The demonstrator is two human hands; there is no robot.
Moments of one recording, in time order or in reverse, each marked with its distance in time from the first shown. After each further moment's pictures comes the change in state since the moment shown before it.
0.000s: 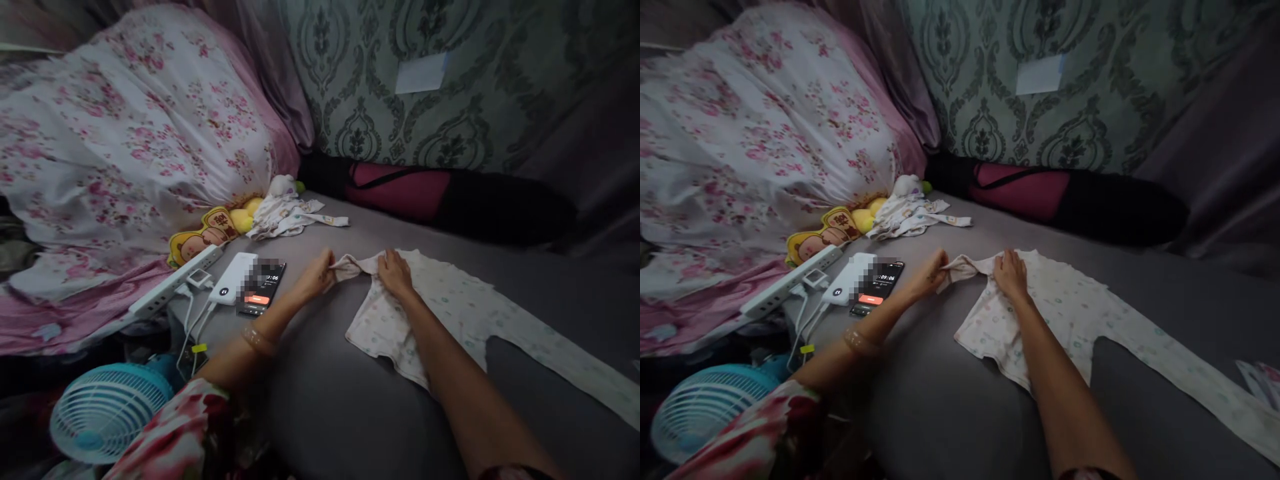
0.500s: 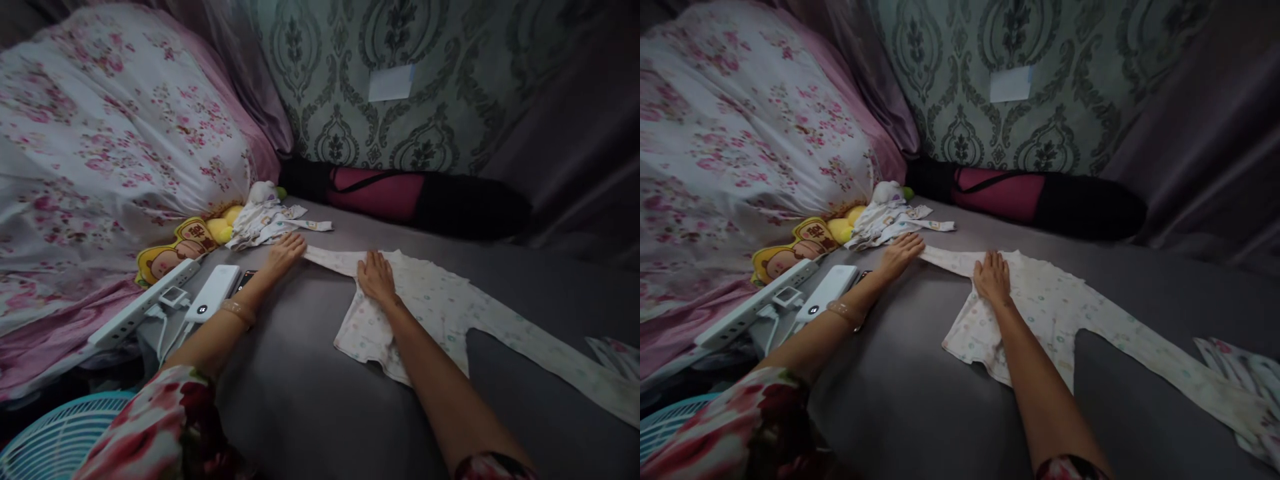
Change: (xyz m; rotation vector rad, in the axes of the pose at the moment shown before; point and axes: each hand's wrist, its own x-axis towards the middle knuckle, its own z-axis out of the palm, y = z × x) left_hand 0.052 -0.061 -0.033 0.559 0.033 0.316; right_hand -0.015 -0.012 -0.001 -0.136 0.026 0.000
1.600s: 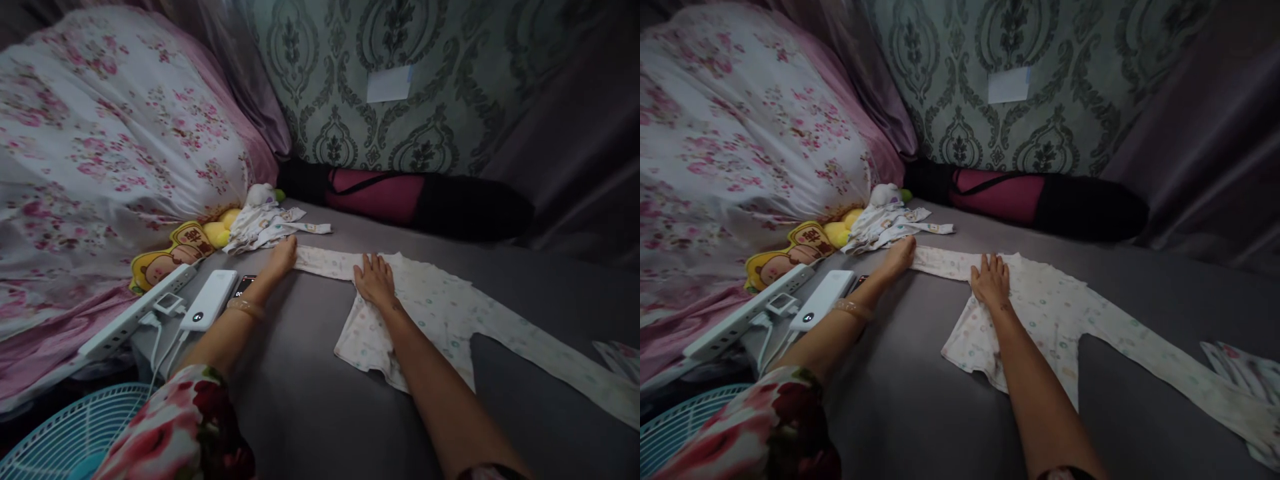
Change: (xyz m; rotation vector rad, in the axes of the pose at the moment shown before) left_hand 0.026 -0.006 0.017 -0.075 -0.157 -0.522; right_hand 0.000 -0.007 -0.003 -0.107 -0.042 0.005
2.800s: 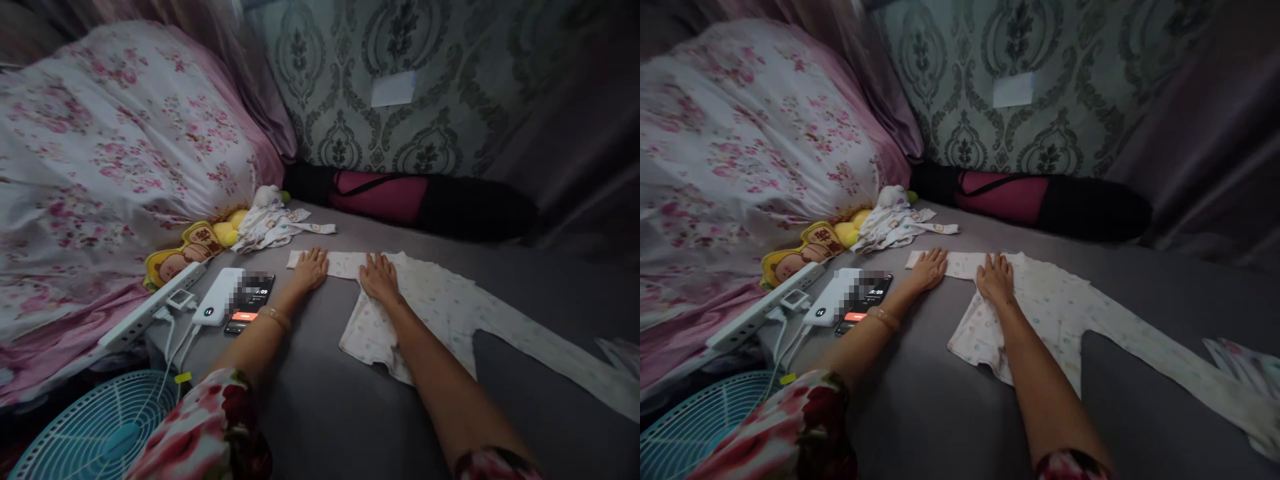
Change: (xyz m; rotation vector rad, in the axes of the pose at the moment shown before) left_hand -0.028 0.044 0.048 0.077 0.048 0.240; right_hand 0.005 0.003 0.001 0.037 -0.062 -0.003
